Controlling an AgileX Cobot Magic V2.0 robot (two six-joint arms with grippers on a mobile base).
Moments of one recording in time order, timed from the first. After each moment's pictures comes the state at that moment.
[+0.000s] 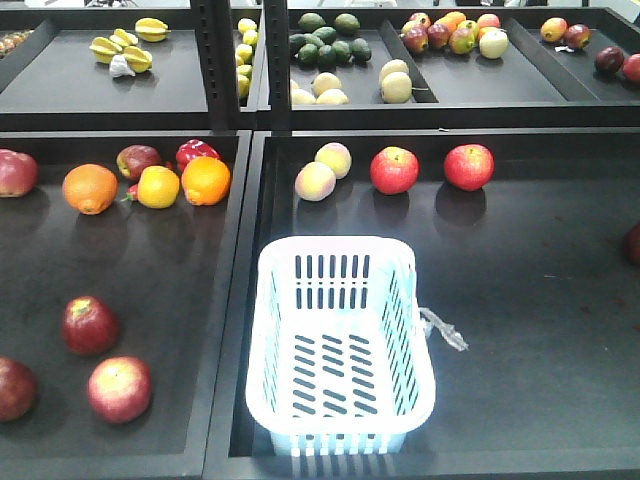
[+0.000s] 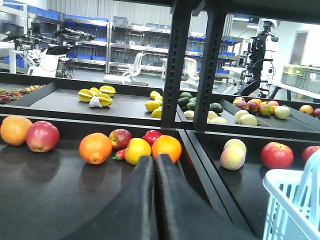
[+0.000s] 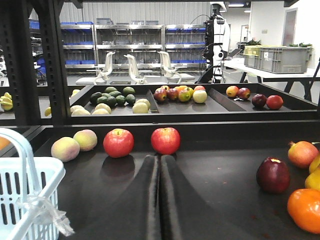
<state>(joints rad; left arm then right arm) -0.01 -0.01 0.02 0.09 0.01 -0.24 -0.04 -0.01 0.03 -0.02 0.01 0.03</state>
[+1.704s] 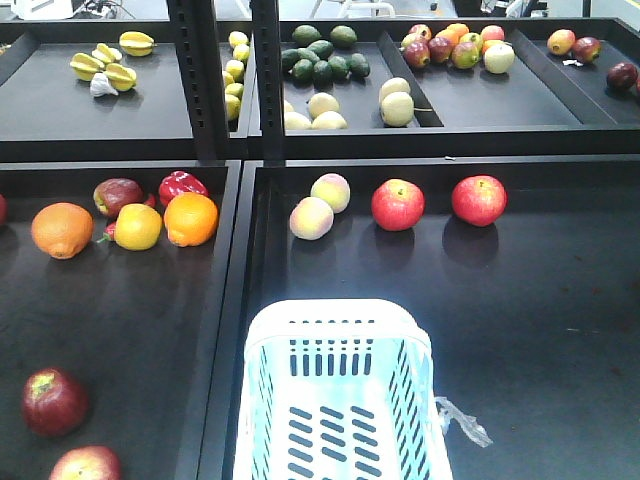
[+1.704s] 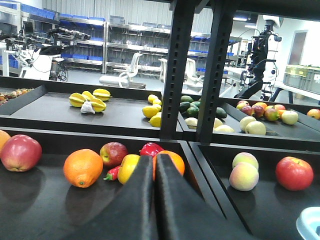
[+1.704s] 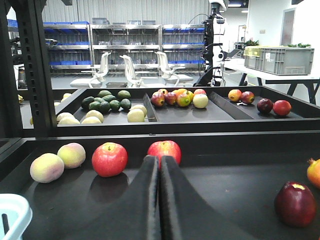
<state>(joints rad) -0.01 -0.01 0.02 0.09 0.01 -0.24 -0.04 -0.01 0.03 -0.02 0.01 0.03</state>
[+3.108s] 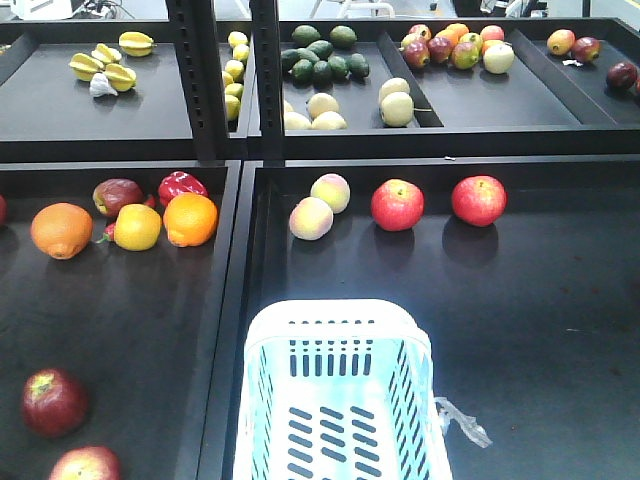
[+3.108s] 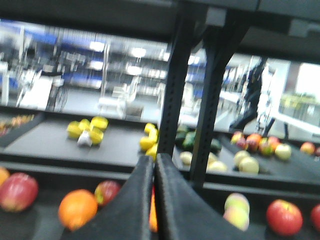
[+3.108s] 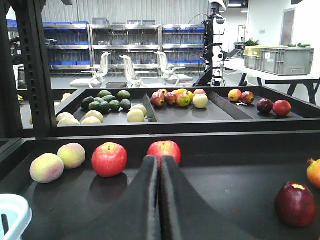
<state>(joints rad) -0.01 0.13 -0.33 0.09 0.20 -0.27 -0.04 -0.01 0.03 -0.02 0.01 0.03</state>
